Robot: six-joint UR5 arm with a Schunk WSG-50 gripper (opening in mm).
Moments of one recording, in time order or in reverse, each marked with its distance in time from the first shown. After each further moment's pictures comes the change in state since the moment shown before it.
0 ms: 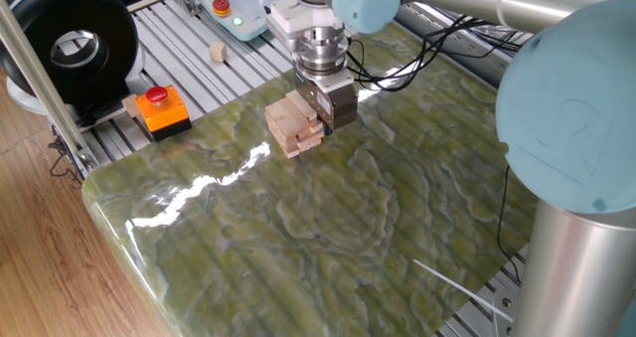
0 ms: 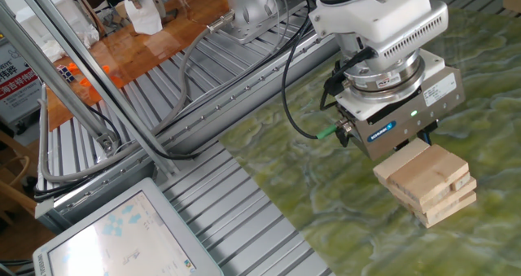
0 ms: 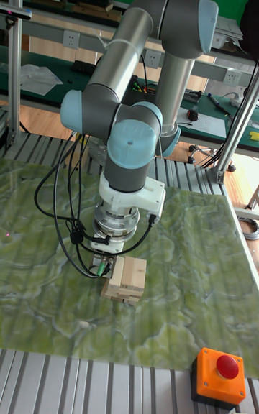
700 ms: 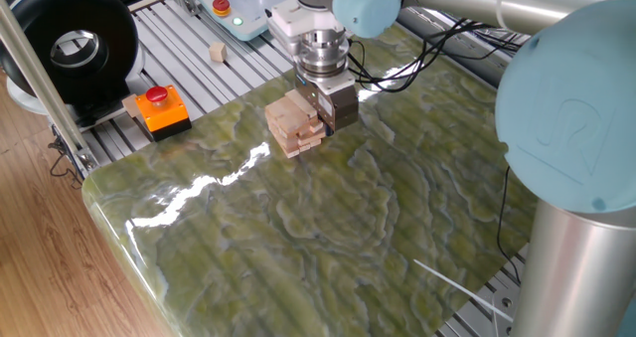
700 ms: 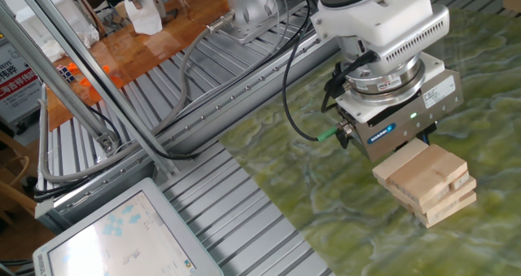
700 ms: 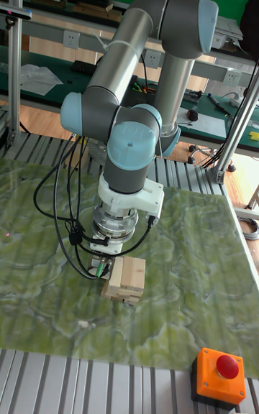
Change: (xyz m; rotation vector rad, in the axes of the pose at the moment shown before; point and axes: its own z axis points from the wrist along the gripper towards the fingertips) arm 0.004 -0.002 0.006 0.012 0.009 -0.016
